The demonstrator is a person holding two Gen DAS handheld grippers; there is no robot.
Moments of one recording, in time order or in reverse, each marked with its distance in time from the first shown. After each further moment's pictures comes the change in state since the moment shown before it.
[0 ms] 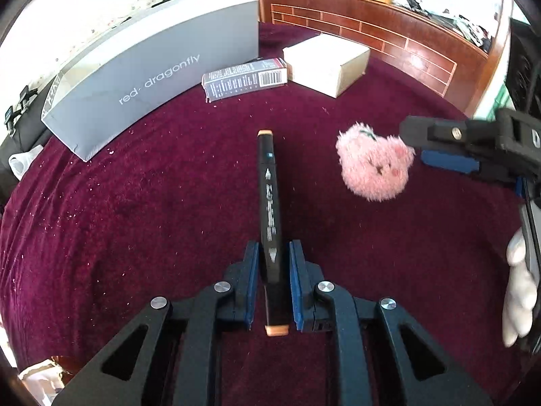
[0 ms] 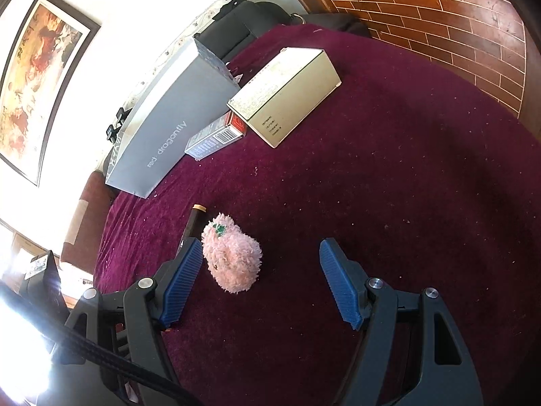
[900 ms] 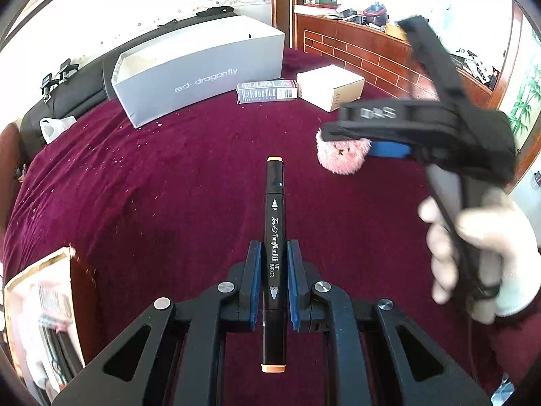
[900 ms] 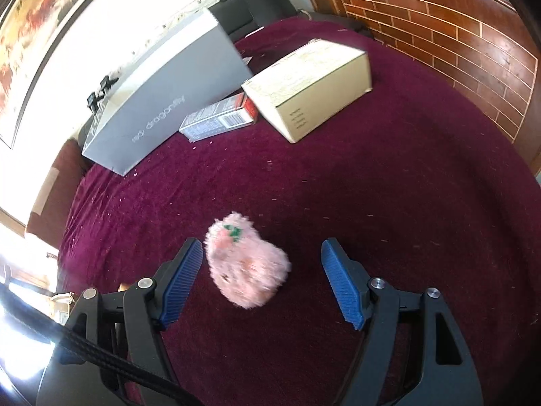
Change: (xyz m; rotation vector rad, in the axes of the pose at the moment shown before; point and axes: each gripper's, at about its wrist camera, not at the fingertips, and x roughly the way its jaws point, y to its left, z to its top) left arm -0.071 -0.021 -0.065 -0.153 -0.099 0.036; right arm 0.030 0.039 0.004 -0.144 0.065 -0.149
